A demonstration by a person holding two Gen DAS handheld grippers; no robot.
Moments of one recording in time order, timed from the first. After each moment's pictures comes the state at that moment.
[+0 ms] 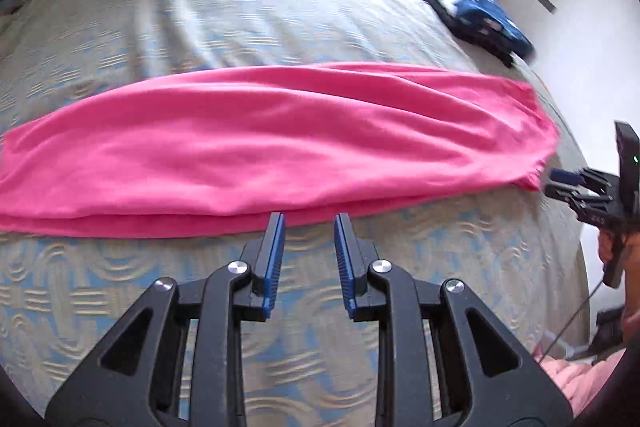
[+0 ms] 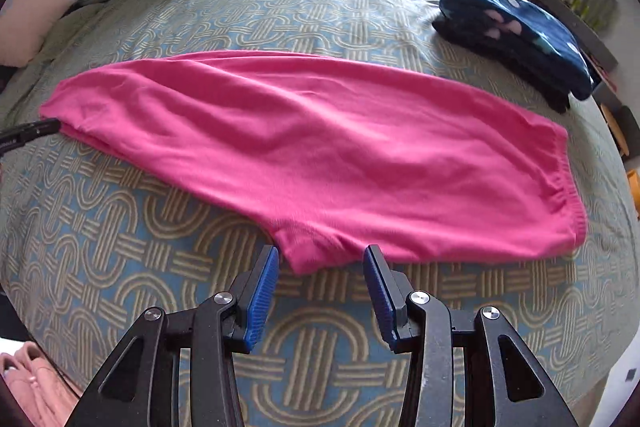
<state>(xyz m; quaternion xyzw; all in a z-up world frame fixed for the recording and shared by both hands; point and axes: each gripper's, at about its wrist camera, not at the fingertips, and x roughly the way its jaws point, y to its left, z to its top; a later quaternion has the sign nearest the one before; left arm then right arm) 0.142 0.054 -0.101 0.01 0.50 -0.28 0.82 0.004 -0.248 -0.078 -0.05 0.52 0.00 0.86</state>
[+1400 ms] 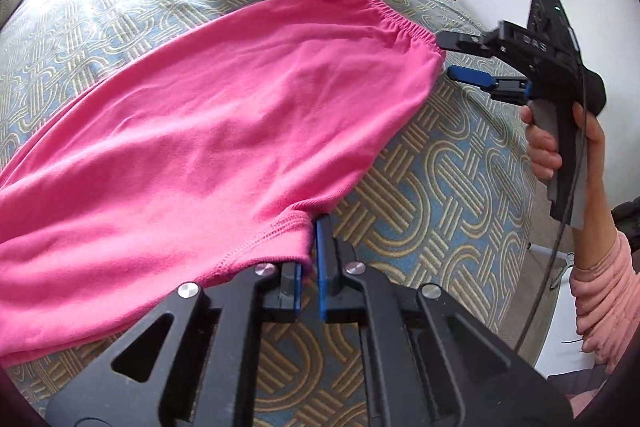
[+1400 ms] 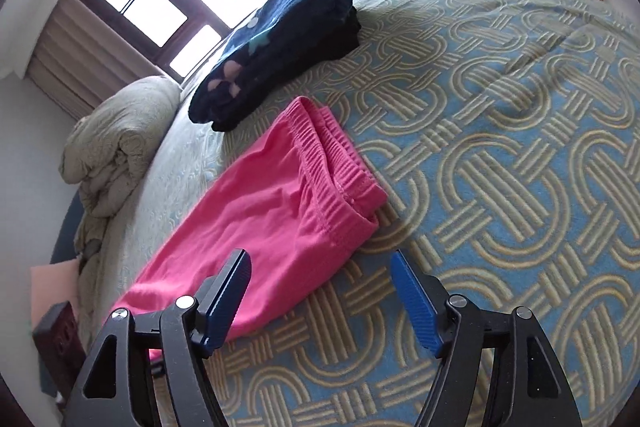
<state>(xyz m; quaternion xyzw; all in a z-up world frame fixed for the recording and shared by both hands) 0.088 -0.233 -0.104 0.13 0.50 -0.42 0.74 -0.036 -0.522 -0.094 0.35 0.36 -0.07 0.86</state>
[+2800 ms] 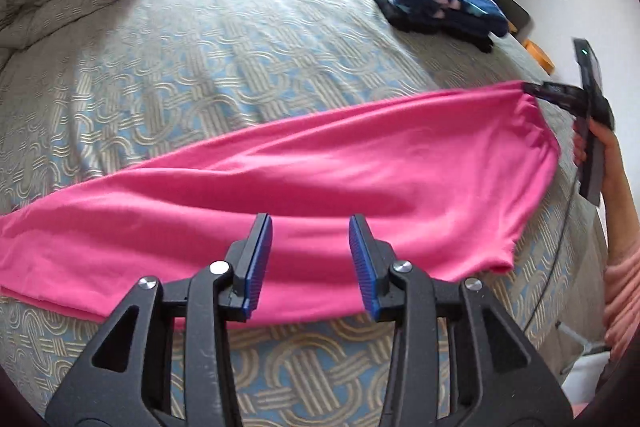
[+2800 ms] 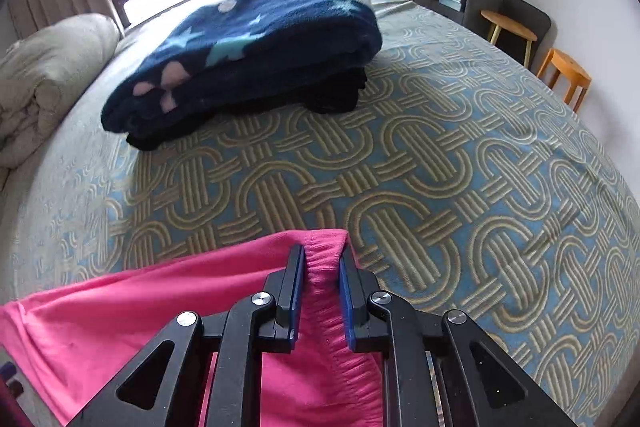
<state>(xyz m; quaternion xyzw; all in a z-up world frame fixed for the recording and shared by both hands) 0.174 -0.088 -0.062 0.07 0.50 -0.24 0.83 0.094 -0.522 -0.067 0.15 0.42 -0.21 0.87</state>
